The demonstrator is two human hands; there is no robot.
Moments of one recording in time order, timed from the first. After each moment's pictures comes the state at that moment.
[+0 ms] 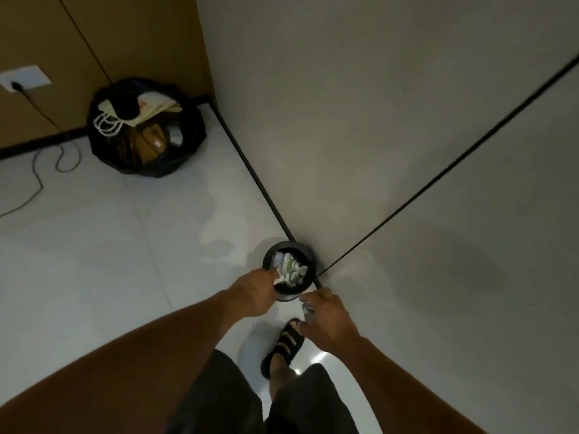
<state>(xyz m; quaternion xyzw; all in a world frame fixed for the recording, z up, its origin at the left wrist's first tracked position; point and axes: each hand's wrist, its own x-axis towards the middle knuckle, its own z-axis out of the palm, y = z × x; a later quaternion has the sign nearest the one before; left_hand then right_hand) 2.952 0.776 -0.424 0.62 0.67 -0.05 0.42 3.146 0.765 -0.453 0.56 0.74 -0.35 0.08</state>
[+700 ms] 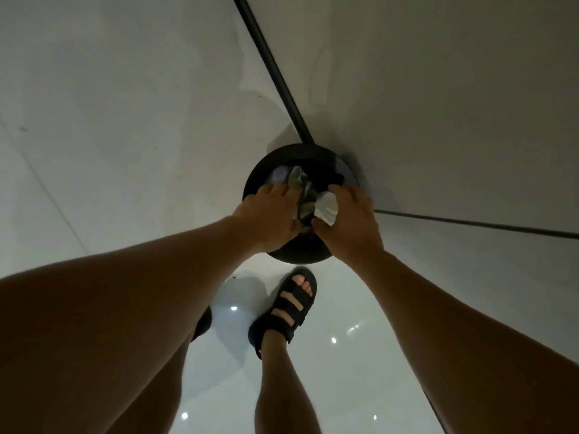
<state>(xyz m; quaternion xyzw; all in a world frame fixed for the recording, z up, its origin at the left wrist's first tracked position) 2.958 0.928 -0.865 0.68 0.62 -0.07 0.39 3.126 0.945 -0.865 0.64 0.69 -0.33 0.08</state>
